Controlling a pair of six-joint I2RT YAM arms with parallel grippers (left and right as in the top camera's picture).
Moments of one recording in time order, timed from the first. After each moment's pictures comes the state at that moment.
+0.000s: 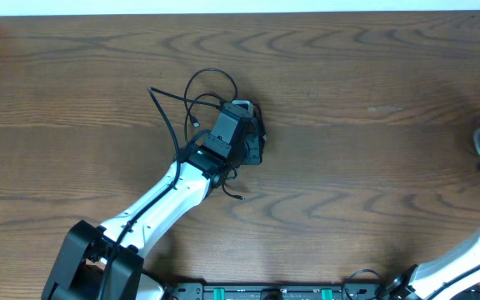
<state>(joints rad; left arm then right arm) -0.55 1.54 0.91 -0.26 0.07 -0.53 -0.68 2.02 1.05 0.09 0.43 0.34</state>
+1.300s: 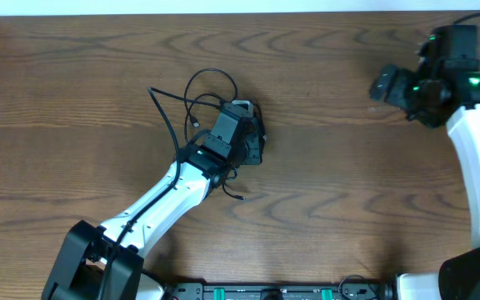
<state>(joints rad) -0.55 1.54 0.91 -0.26 0.07 -0.53 -0.01 1.58 1.49 -0.99 -0.08 0.41</state>
